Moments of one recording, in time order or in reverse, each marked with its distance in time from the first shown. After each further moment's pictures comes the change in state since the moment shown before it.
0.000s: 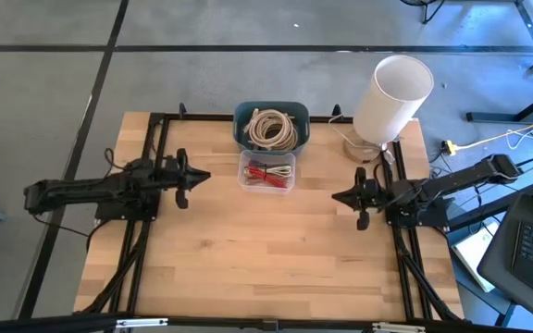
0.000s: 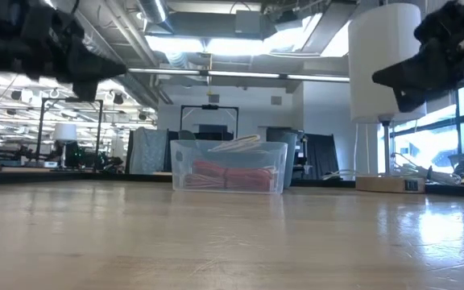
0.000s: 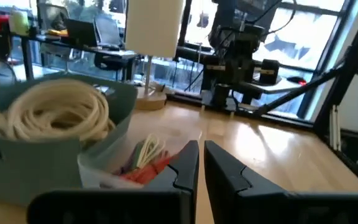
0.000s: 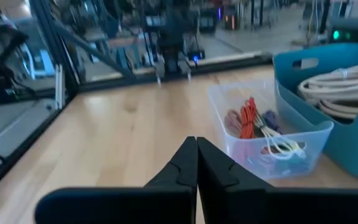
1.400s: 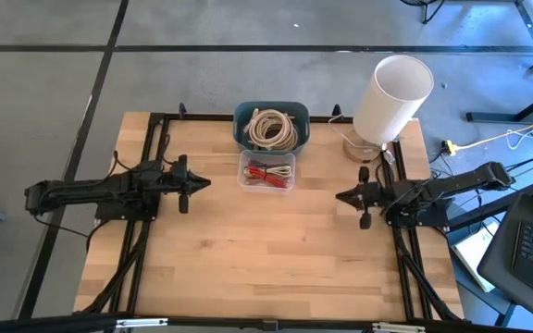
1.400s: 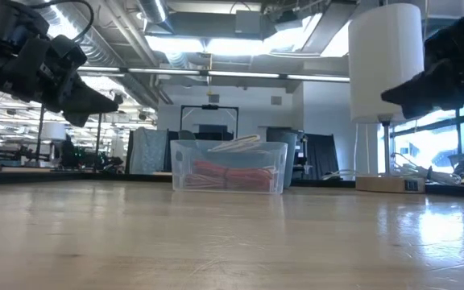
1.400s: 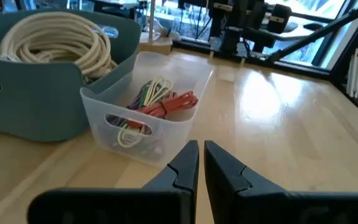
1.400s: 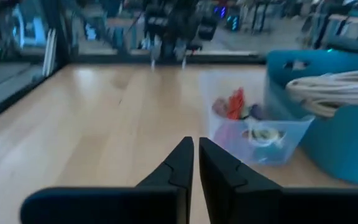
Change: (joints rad) left arm 0.000 -0.017 -0.055 -0.159 0.010 0.016; right arm -0.032 -0.204 -0.070 -0.169 -0.030 -0.155
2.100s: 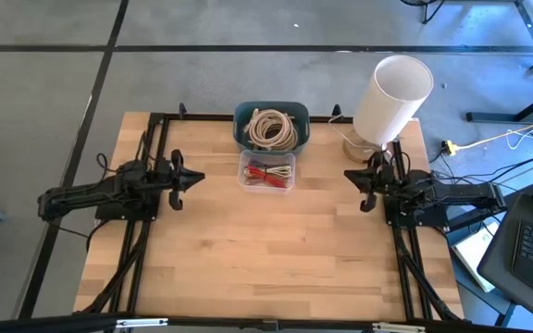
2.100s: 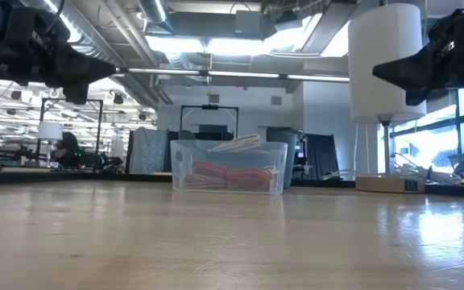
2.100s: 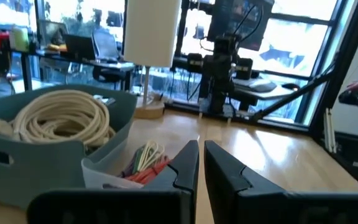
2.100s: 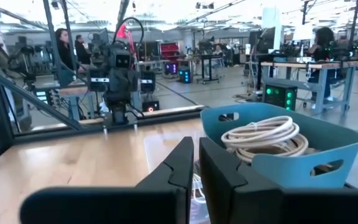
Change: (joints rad) left arm 0.000 -0.253 0.000 0.003 -0.002 0.001; right arm -0.219 -0.257 0.000 0.007 0.000 0.001
